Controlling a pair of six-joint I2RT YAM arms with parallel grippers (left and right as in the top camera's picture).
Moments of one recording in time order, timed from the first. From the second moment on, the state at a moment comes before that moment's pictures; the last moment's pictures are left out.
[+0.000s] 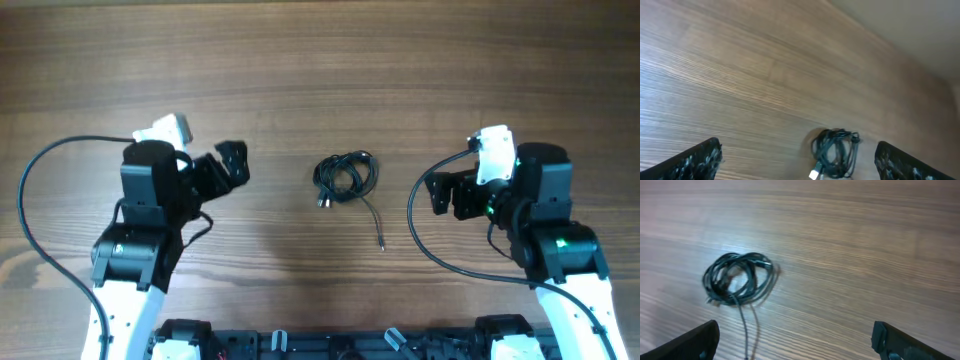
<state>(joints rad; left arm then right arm) -0.10 0.94 0.81 -0.54 0.16 -0.55 0.06 0.93 0.76 -0.63 -0.29 -0.02</state>
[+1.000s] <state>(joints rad) -0.51 1.75 0.91 -0.23 0.31 -0.74 0.06 0.95 0.76 -0.59 -0.32 0.21</state>
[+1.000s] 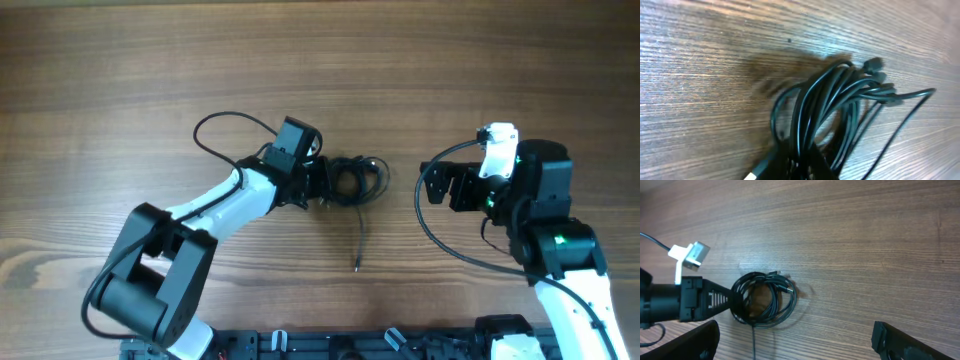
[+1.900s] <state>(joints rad) -0.51 1.54 0.92 -0.33 0.21 -0.68 0.15 1.38 0.76 -0.36 -0.56 0.22</state>
